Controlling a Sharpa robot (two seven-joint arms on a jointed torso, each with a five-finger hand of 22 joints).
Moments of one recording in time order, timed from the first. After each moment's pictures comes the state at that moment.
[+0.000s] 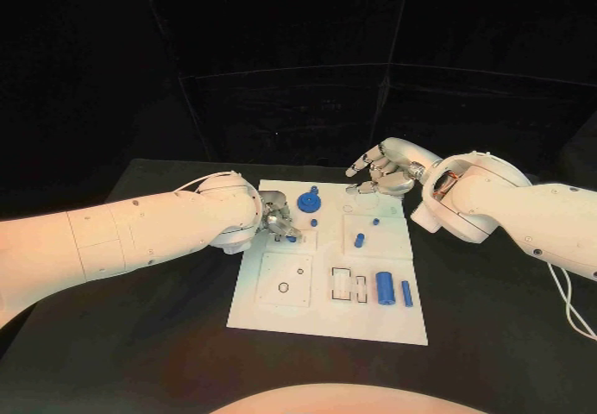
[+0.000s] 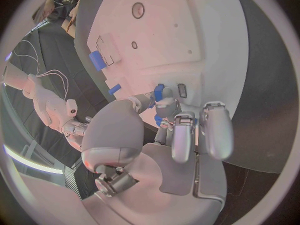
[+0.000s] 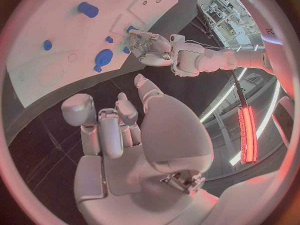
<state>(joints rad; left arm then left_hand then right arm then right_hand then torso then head) 1.25 -0.67 -0.11 1.41 -1.11 0.05 -0.53 1.09 -0.08 0.63 0.13 0.09 0.83 0.04 0.79 0.64 1.29 -0.04 1.12 0.93 1.46 -0.09 1.57 1.31 0.08 1.47 0.02 1.37 1.25 1.27 -0.75 0.01 1.51 -1.09 -0.24 -0.11 1.31 -0.06 0.11 0.04 0.23 0.88 0.16 0.15 0.07 1.28 0.07 1.20 1.10 1.46 -0.01 1.43 1.31 0.11 1.29 0.09 1.27 0.87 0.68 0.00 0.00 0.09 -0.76</state>
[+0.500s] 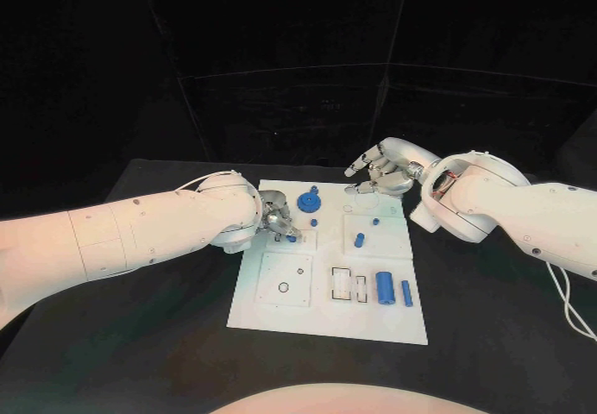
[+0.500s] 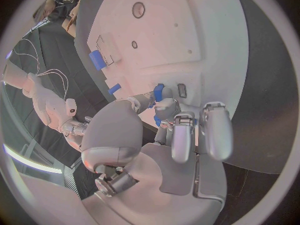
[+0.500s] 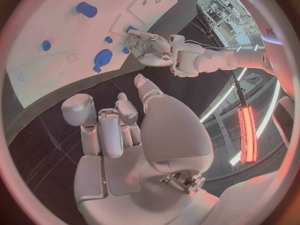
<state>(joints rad) 1.26 -0.66 -0.11 1.39 -1.10 0.05 -0.53 1.04 -0.06 0.67 0.11 0.09 0.85 0.03 0.79 0.63 1.30 -0.04 1.14 0.94 1.47 -0.09 1.57 1.31 0.08 1.47 0.02 1.38 1.27 1.27 -0.75 0.01 1.51 -1.09 -0.23 -0.11 1.31 -0.06 0.11 0.04 0.23 0.88 0.16 0.15 0.07 1.28 0.07 1.20 1.10 1.47 -0.01 1.43 1.31 0.11 1.29 0.09 1.27 0.87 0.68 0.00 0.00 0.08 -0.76</state>
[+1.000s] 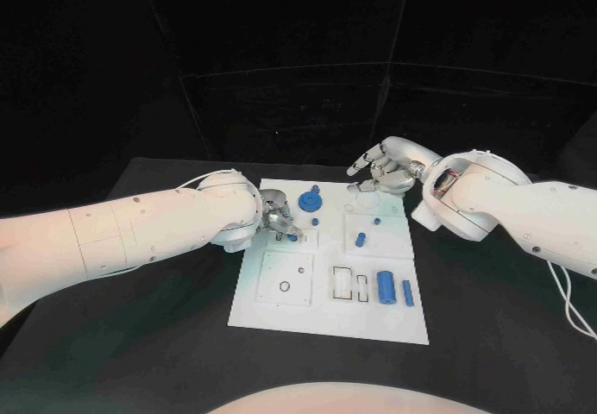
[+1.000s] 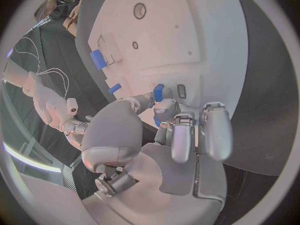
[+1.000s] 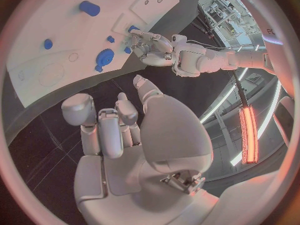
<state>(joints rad) 1.26 -0.66 -0.11 1.40 -1.08 0.06 -0.53 1.02 -0.04 0.67 0.11 0.10 0.86 0.03 0.78 0.63 1.32 -0.05 1.15 0.96 1.47 -0.09 1.57 1.31 0.08 1.47 0.01 1.38 1.27 1.27 -0.75 0.01 1.49 -1.09 -0.23 -0.11 1.31 -0.05 0.11 0.04 0.31 0.88 0.16 0.16 0.07 1.28 0.07 1.20 1.10 1.46 -0.01 1.43 1.31 0.11 1.29 0.09 1.26 0.87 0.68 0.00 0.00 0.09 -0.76</state>
